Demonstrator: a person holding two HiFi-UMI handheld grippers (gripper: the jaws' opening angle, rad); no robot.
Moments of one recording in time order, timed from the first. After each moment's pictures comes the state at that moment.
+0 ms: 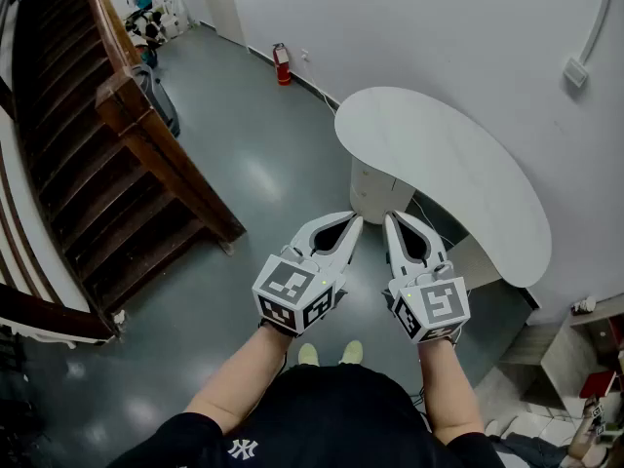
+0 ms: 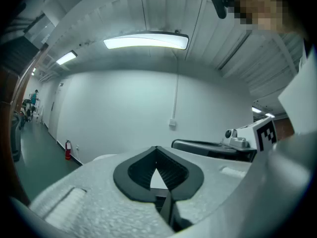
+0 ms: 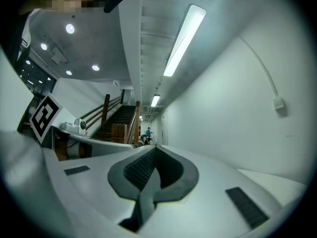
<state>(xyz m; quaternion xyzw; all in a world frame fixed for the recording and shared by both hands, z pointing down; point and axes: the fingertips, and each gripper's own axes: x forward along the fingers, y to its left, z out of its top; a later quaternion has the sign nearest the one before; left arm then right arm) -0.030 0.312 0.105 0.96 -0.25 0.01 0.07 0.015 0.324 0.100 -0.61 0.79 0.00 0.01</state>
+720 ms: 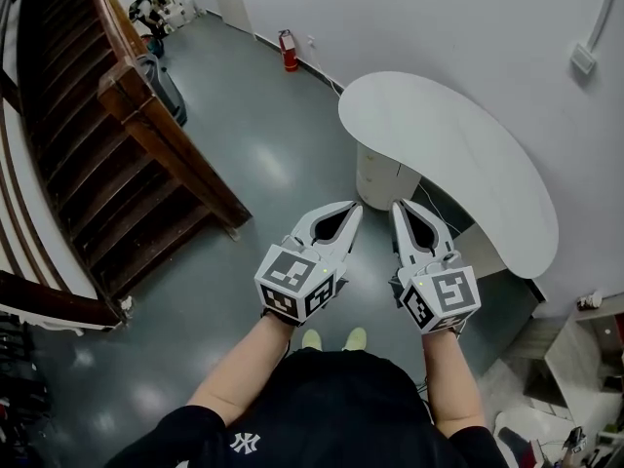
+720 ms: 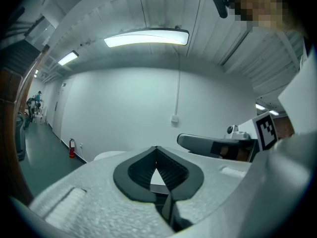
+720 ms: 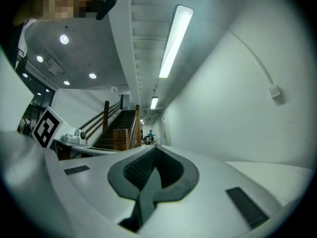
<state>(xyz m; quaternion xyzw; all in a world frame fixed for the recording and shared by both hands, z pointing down) -0.017 0.318 0.124 0.96 -0.27 0.02 0.08 0.039 0.335 0.108 -0.60 0.80 -0.03 0.05</state>
